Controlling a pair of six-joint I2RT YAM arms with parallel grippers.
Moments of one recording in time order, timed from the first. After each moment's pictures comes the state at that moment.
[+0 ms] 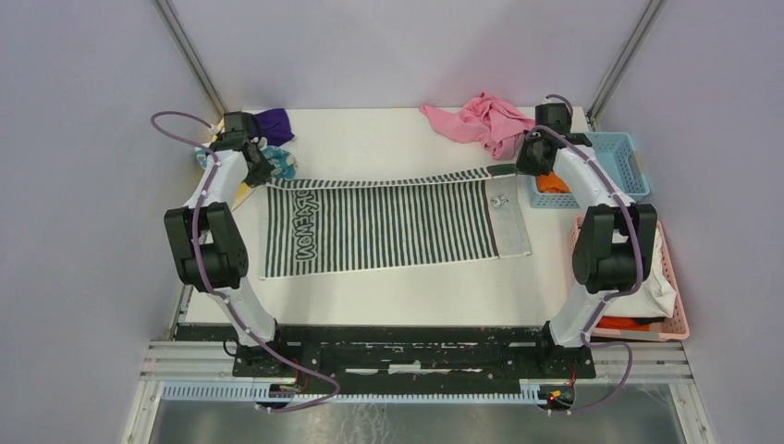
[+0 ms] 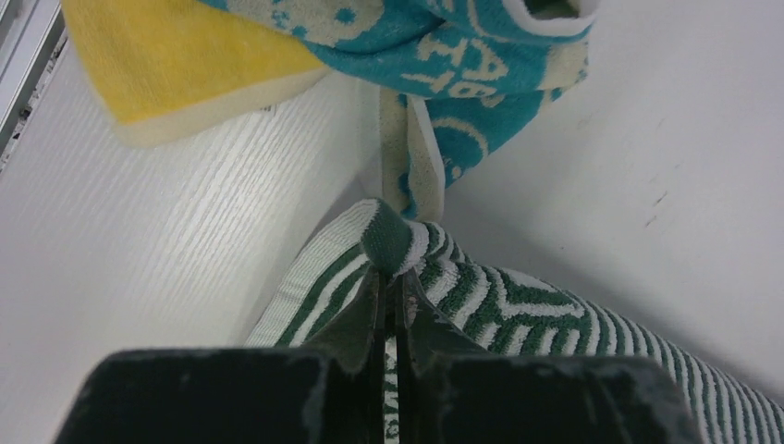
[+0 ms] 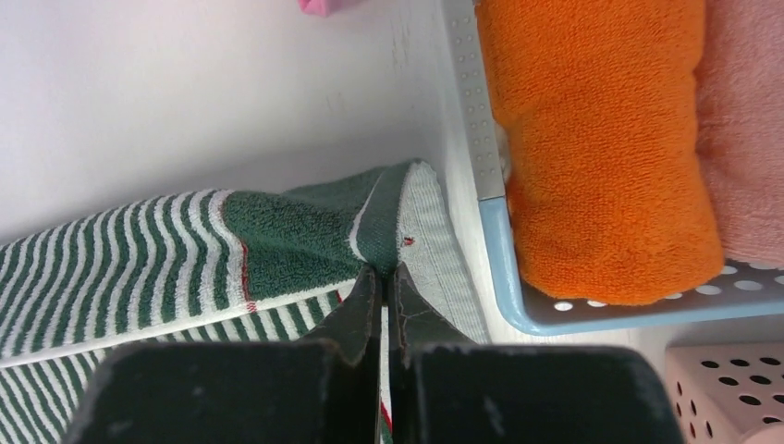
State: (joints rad) left arm 0.14 1.82 1.46 -0.63 -0.17 -0.47; right arm 0.03 1.79 1.45 -0.58 0.06 0.32
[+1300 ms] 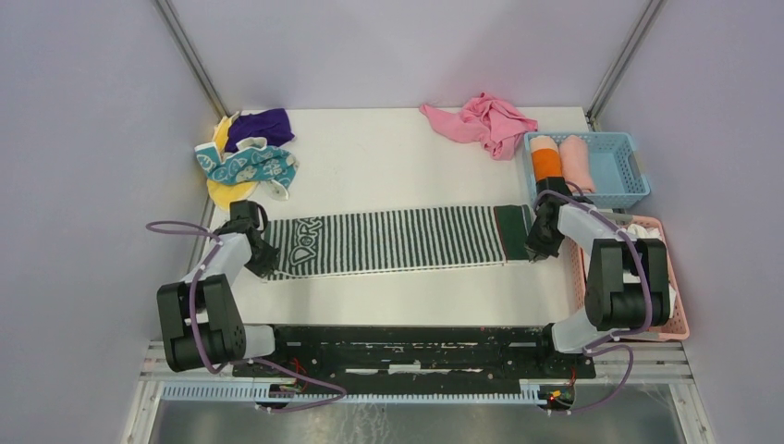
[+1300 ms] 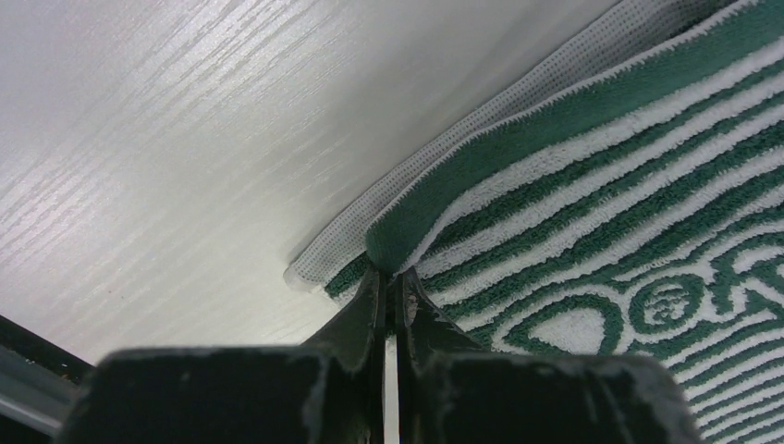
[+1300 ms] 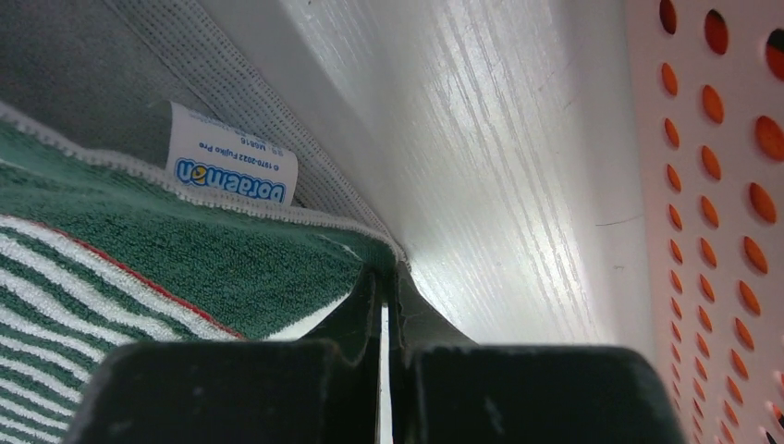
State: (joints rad) left arm 0.20 1.31 0.66 -0.59 -0.20 -0.77; right arm -0.01 1.54 0.85 -0.67 0.17 0.49
